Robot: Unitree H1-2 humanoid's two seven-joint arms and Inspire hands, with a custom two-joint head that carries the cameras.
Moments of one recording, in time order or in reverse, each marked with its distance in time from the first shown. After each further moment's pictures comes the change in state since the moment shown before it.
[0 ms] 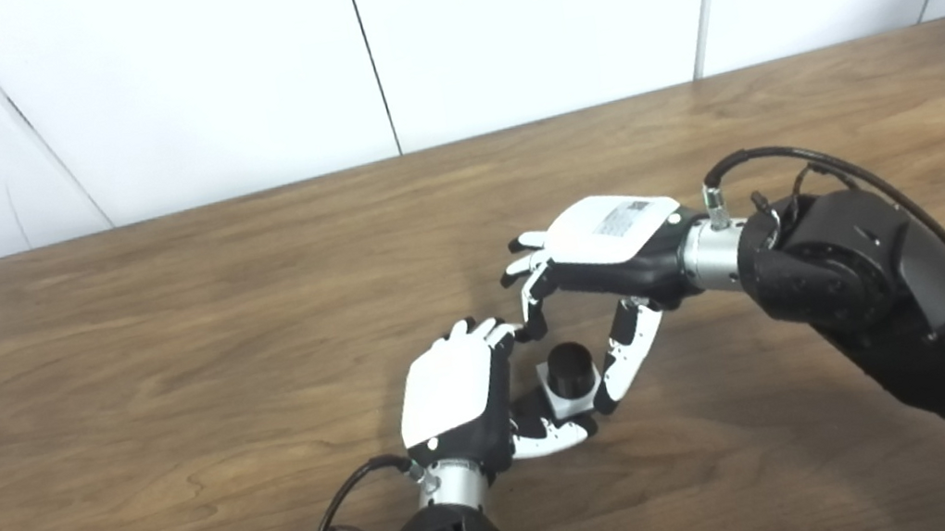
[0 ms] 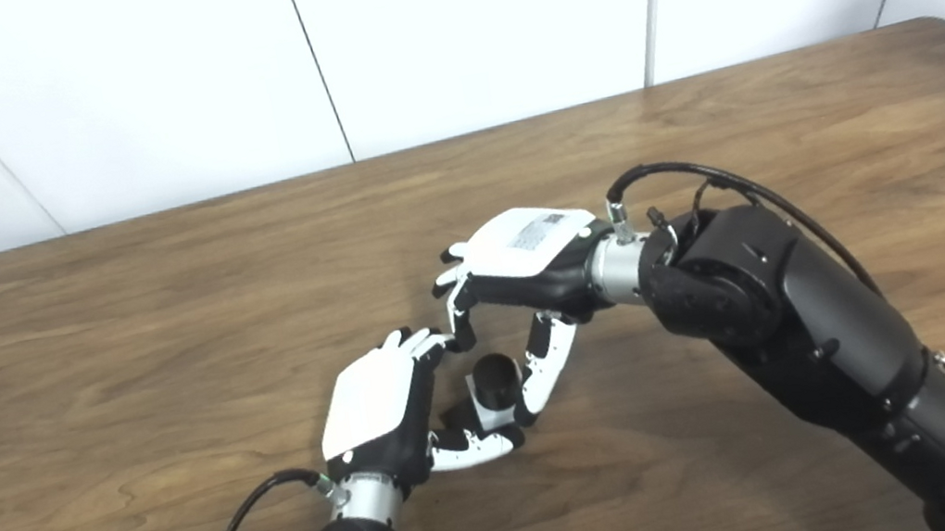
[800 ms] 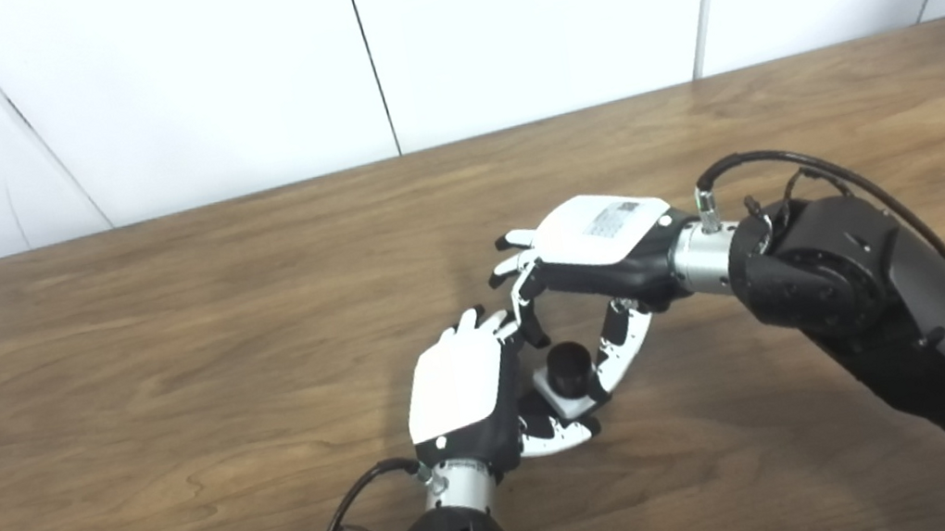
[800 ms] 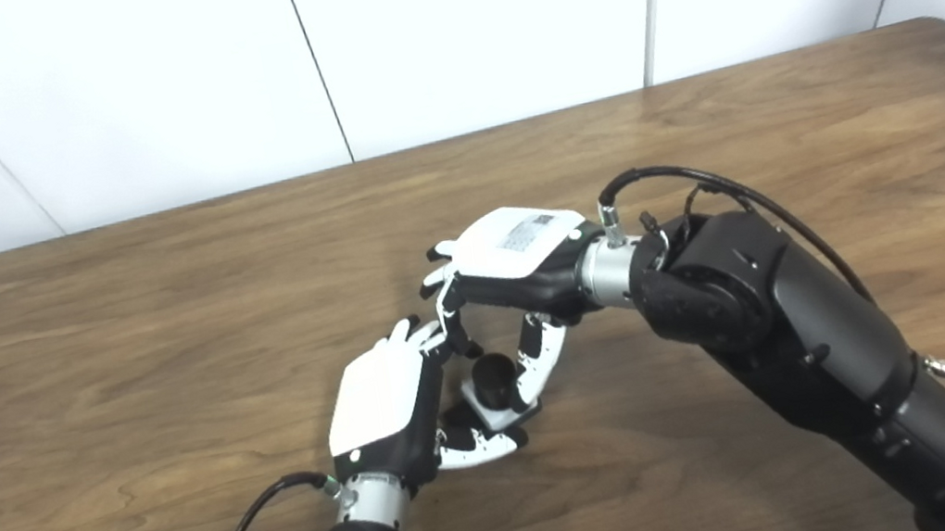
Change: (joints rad) left arm -0.003 0.008 -0.027 0.022 -0.026 -0.035 0.077; right arm 0.003 0.015 0.014 0.000 -0.003 -0.006 -0.023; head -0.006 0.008
